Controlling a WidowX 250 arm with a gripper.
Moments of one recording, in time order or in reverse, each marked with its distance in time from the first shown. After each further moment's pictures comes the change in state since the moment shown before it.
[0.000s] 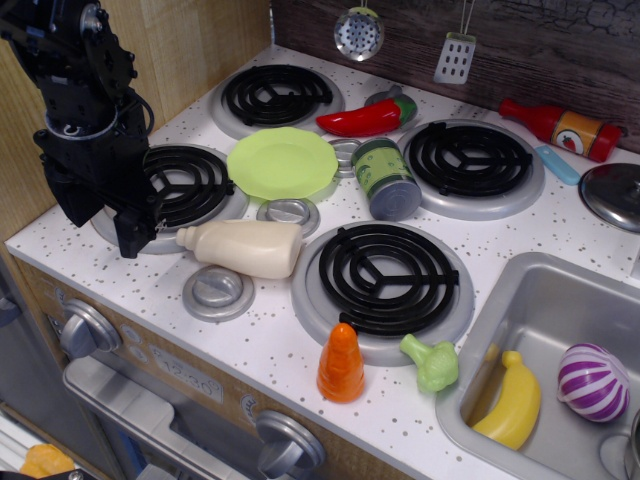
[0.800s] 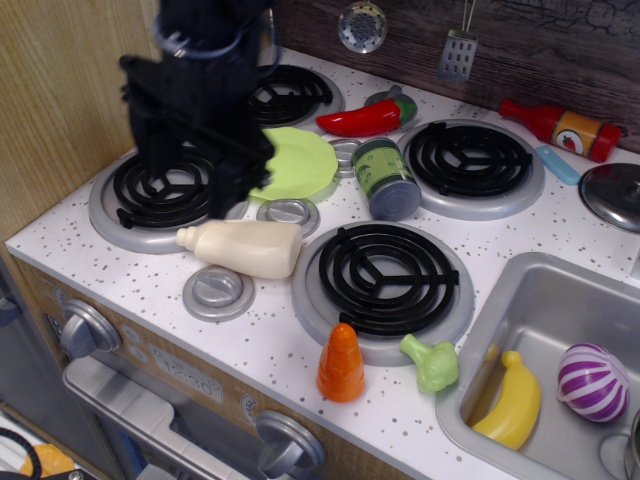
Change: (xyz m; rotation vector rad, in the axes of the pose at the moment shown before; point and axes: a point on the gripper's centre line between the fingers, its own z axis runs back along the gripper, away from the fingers) arm 0.019 -0.079 0.092 0.015 0.037 -0.048
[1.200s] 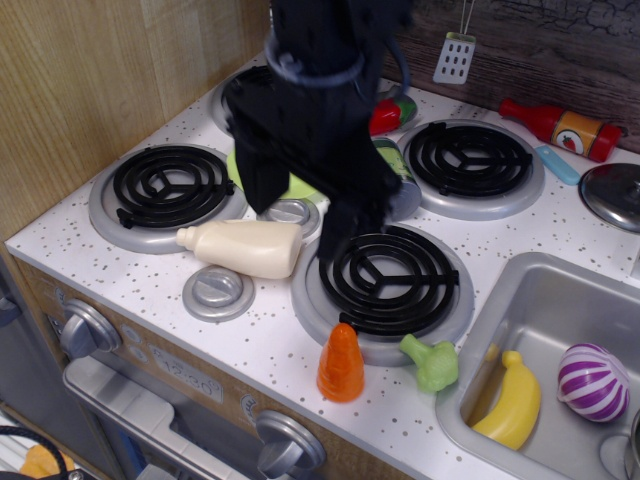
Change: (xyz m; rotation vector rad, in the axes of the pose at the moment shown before) arm 0.001 -0.069 0.007 -0.081 -0.063 -0.059
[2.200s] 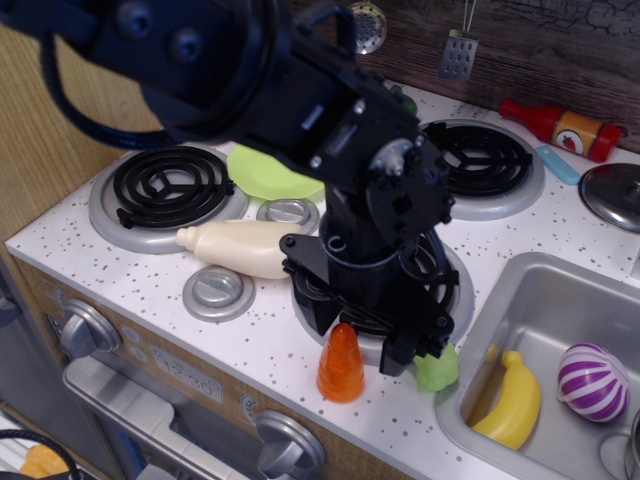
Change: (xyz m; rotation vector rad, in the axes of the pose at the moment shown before) arm -0.007 -0.046 -0.061 -0.067 -0.095 0.087
